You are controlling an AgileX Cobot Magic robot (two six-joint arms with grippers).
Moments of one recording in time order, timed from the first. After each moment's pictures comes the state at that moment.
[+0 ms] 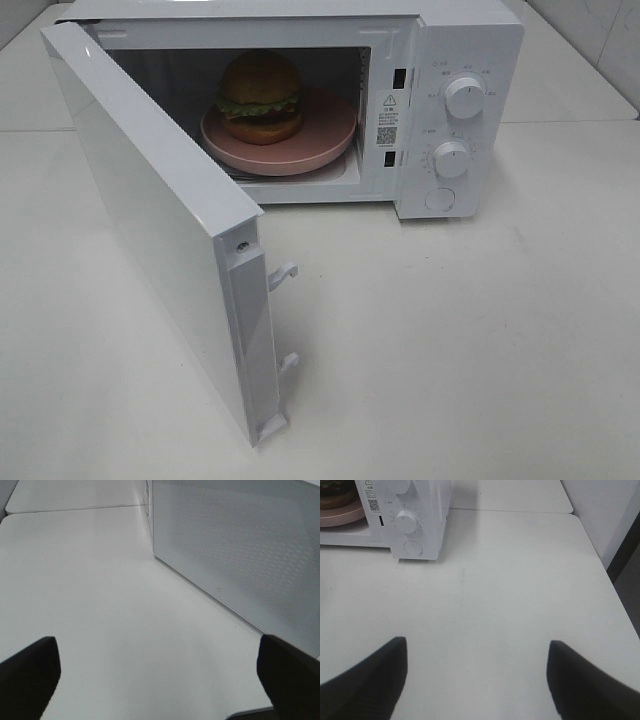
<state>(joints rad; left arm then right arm) 0.05 -0.01 -0.52 -0.22 1.08 0.19 0.05 0.00 -0.49 -0.08 0.97 0.10</state>
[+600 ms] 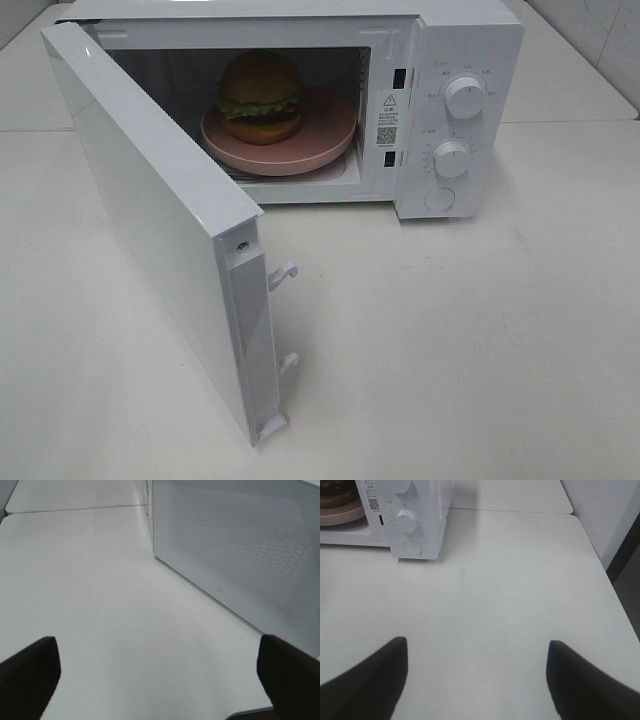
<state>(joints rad) 0.05 -0.01 -0.52 -0.22 1.08 0.19 0.05 0.00 -0.49 -0.08 0.97 0.09</state>
